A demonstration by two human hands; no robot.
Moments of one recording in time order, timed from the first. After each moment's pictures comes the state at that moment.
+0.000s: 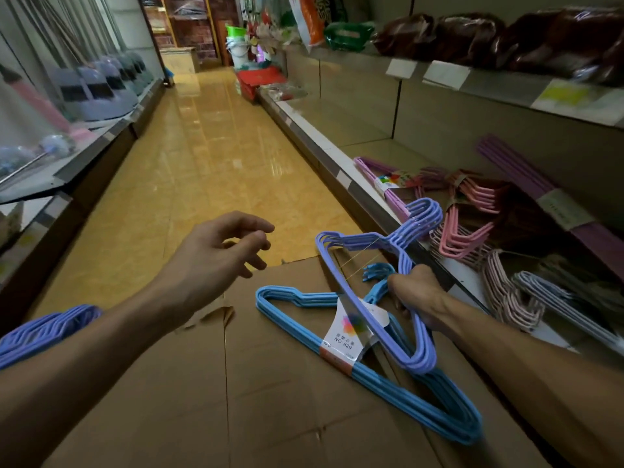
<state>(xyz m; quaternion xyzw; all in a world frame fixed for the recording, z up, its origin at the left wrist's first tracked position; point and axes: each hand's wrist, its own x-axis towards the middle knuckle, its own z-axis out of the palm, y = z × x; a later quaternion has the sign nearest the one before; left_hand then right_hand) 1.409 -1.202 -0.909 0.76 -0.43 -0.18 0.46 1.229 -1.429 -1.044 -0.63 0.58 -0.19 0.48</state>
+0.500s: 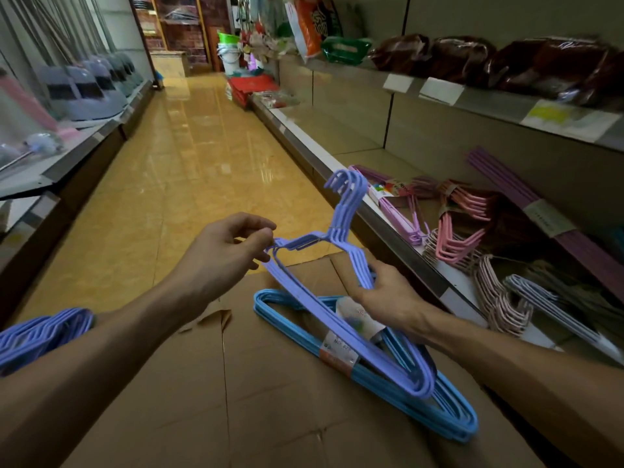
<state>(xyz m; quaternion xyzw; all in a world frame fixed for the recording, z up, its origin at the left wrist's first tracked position) 1.421 -1.205 -0.915 0.74 -0.42 -0.19 0.49 1.242 -1.364 -1.003 -0.80 0.43 -0.15 0.40</state>
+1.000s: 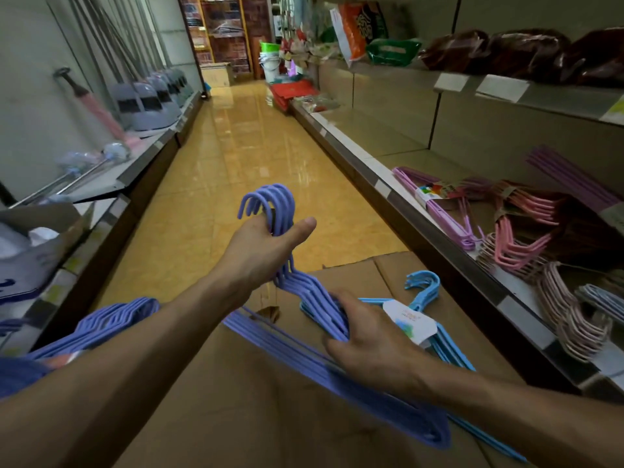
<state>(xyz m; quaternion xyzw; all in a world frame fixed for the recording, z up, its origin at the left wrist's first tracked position) 1.441 -1.185 -0.906 0.77 -0.38 -0.15 0.49 1.275 -1.256 -0.979 -0.89 0.22 -0.10 0.39</state>
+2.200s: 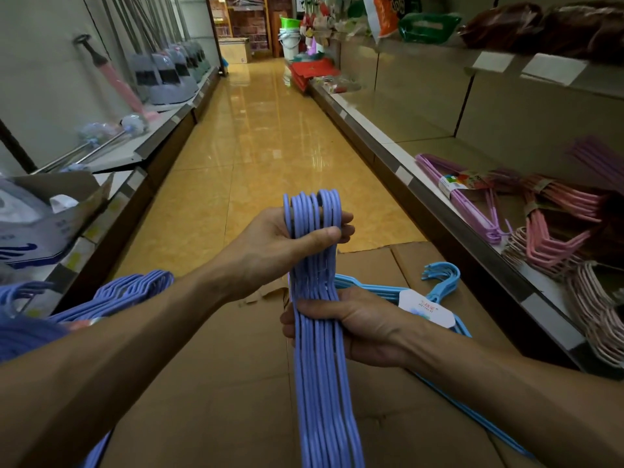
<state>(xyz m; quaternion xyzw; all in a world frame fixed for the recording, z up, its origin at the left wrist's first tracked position) 1.449 -1.155 -0.912 0.65 -0.51 -0.28 0.48 1.318 -1.244 -0.976 -0.46 0.21 0.05 0.86</state>
